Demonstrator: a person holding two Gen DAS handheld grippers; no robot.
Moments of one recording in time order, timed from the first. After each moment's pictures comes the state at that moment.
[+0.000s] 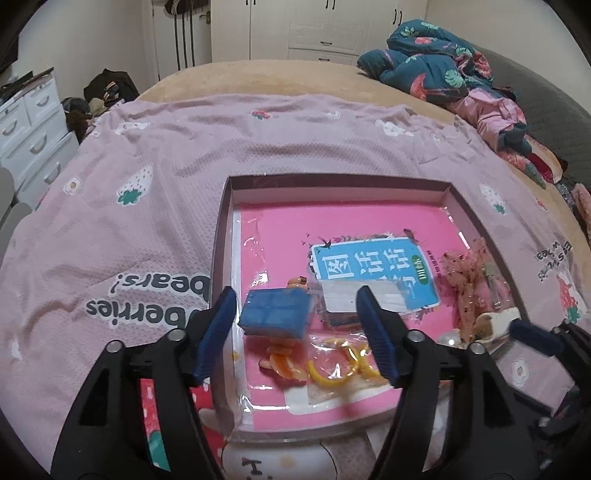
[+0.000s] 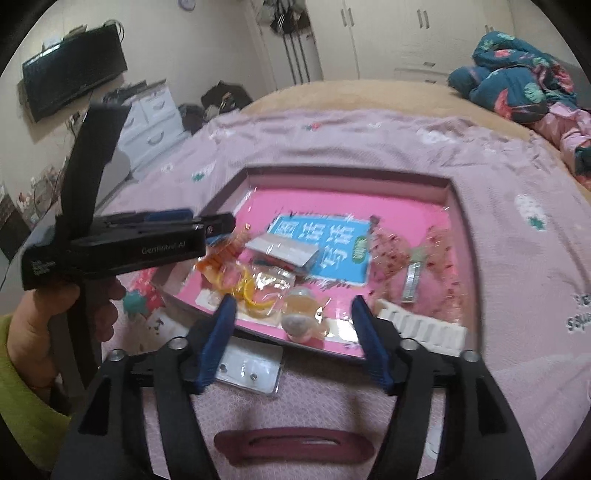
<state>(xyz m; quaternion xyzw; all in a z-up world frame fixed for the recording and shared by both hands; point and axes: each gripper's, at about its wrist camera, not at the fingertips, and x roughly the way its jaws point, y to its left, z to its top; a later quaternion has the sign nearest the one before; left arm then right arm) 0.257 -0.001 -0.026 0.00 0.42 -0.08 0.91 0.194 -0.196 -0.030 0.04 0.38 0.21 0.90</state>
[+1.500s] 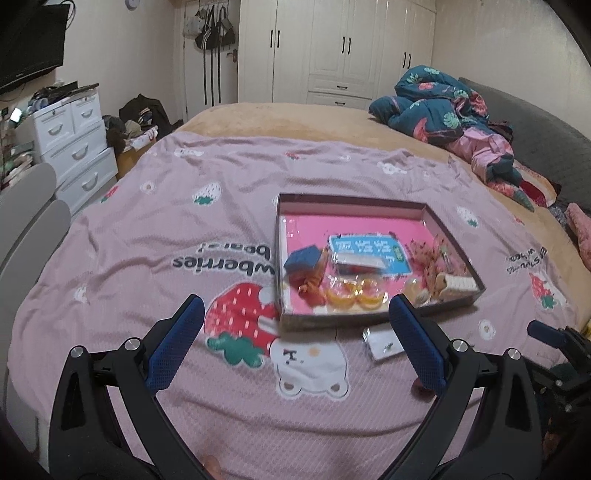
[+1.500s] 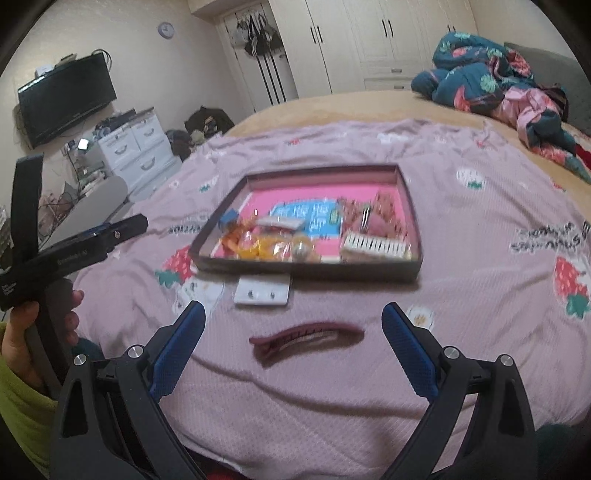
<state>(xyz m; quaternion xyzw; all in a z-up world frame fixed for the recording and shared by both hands) 0.120 0.040 0.022 -0.01 0.35 -0.04 0.94 0.088 -0.219 -0.022 0.08 0.39 0.18 0.90</state>
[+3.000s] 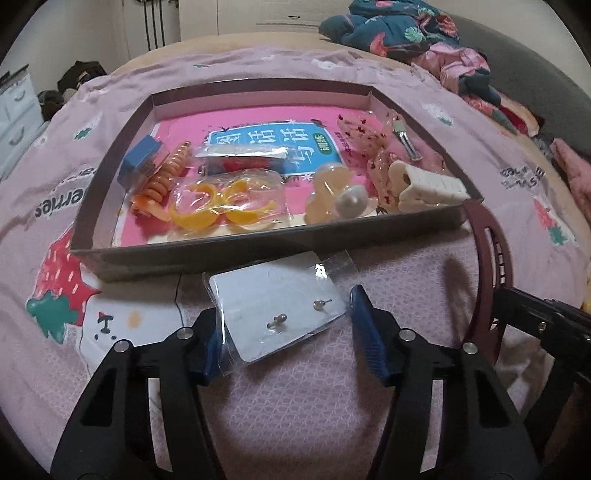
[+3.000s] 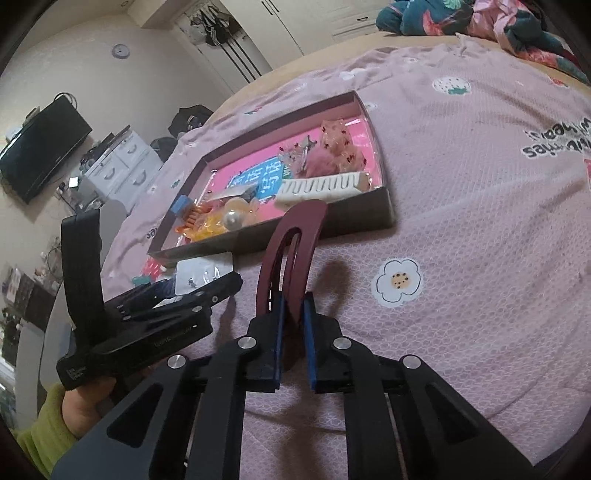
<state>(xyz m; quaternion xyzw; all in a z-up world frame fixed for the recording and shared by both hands) 0.166 -0.068 -0.087 0.01 0.46 -0.12 0.88 0.120 -0.281 -0.079 0.20 0.43 0.18 0.86</state>
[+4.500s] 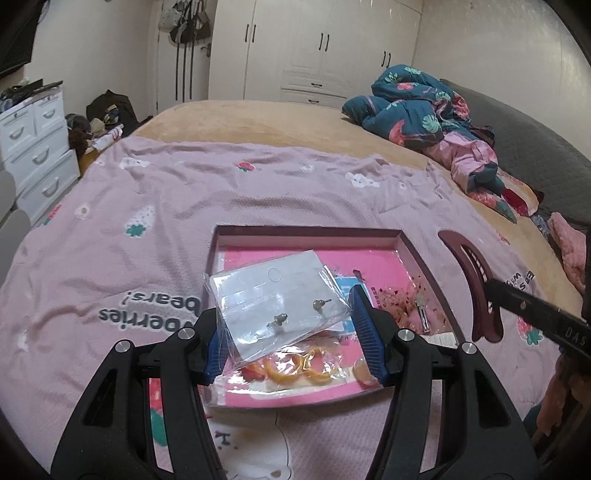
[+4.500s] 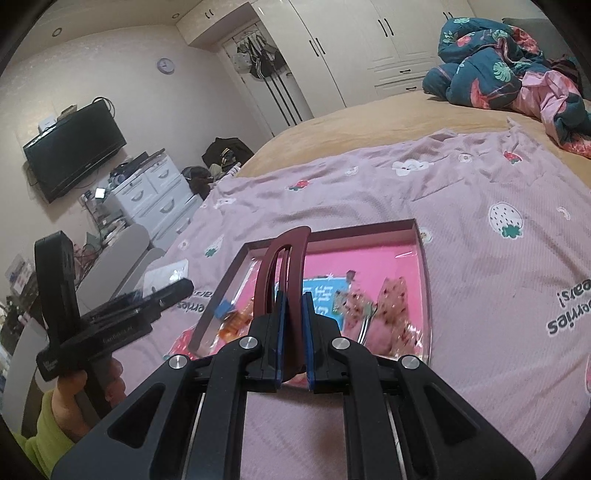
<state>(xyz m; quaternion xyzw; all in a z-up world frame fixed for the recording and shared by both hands) 0.216 -0.013 0.022 -0.03 0.35 -0.10 0.93 0.212 -0.267 0.015 0.16 0.35 0.22 0.90</state>
